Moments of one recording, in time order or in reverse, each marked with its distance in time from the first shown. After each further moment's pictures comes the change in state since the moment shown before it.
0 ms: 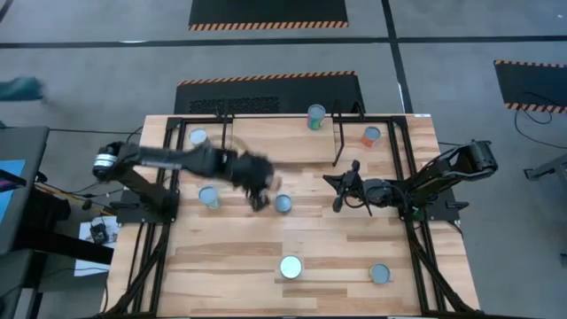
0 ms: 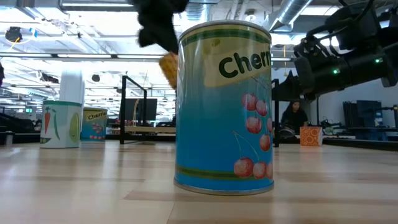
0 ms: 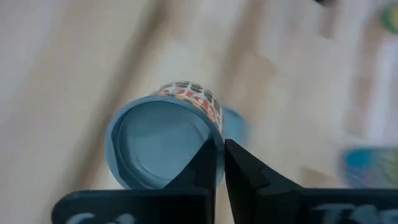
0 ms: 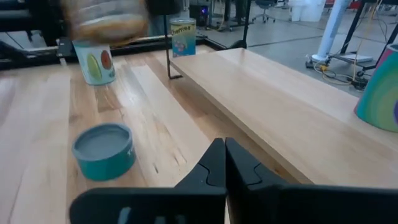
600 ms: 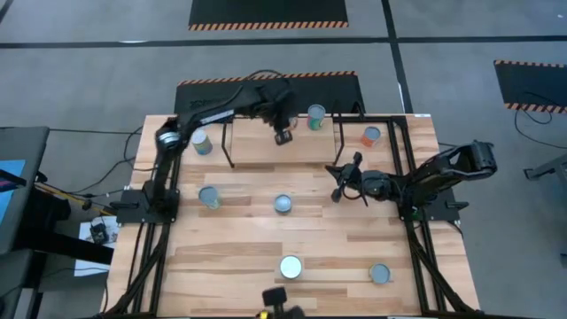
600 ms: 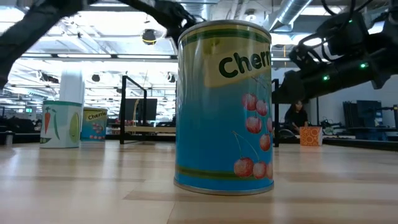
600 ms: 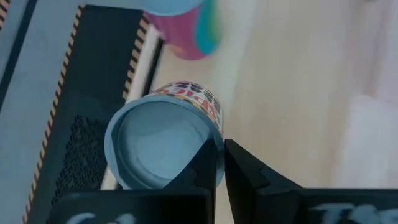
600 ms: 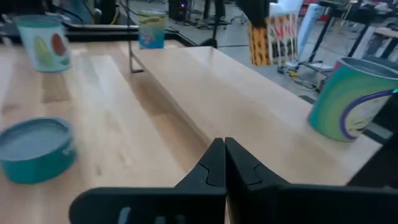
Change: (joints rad) left arm 0.464 0.589 0.634 -0.117 0.083 0.595; right arm -0.149 0.000 0.000 -0.004 -0.038 -0.144
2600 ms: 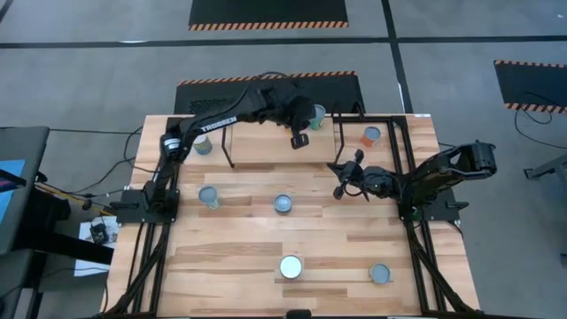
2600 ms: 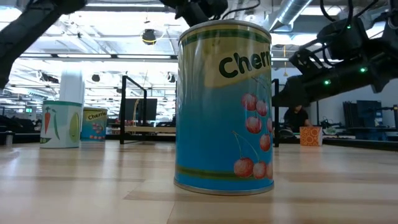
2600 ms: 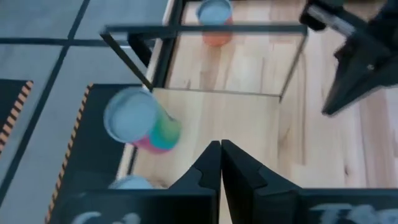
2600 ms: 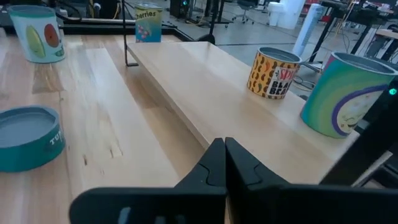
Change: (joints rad) left arm -0.139 -0.052 0.071 0.122 0.000 -0.012; right arm -0.053 0.000 -0.044 0.048 -0.063 -0.024
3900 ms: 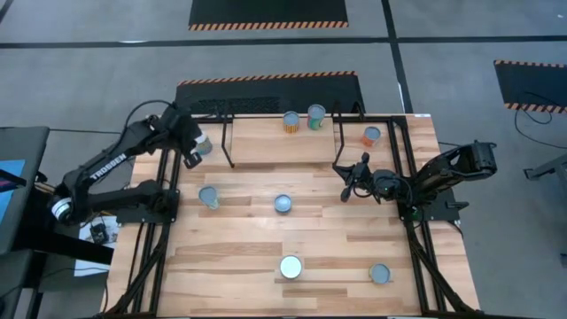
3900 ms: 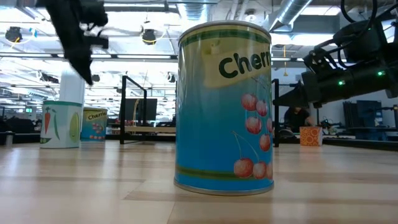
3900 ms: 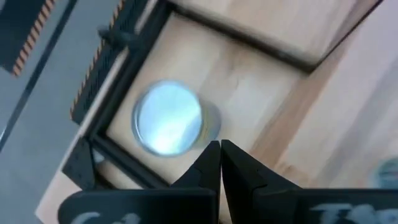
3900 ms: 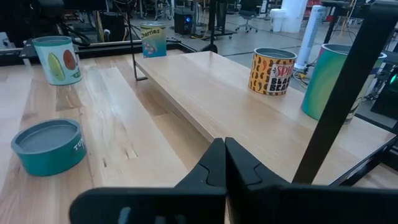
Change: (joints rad) left arm 0.478 -1.173 -1.270 -0.147 -0.091 0.105; right arm 0.024 0.000 -0.102 0.164 -0.003 0.081
